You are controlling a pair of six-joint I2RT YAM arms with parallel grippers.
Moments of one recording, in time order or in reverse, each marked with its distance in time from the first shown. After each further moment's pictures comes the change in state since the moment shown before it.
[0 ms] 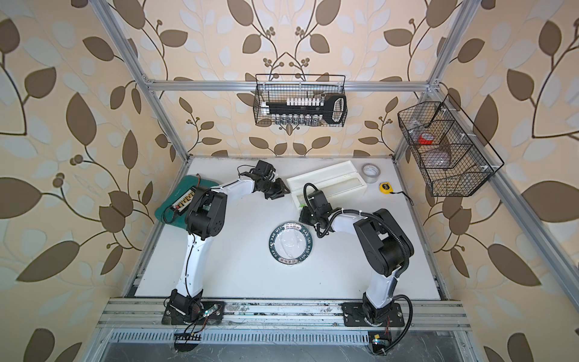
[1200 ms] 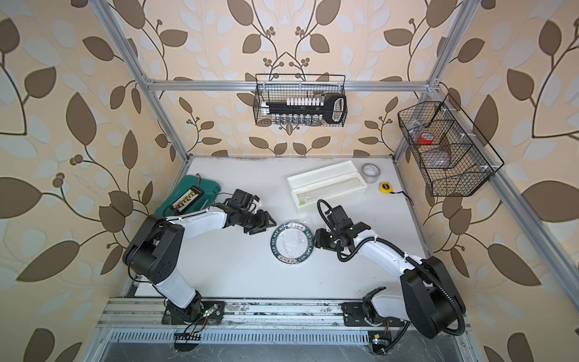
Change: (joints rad) left arm -0.043 -0.673 -0.911 0.148 0.046 -0.015; right arm 0.006 -0.511 -0.256 -0.466 -0.129 -0.095
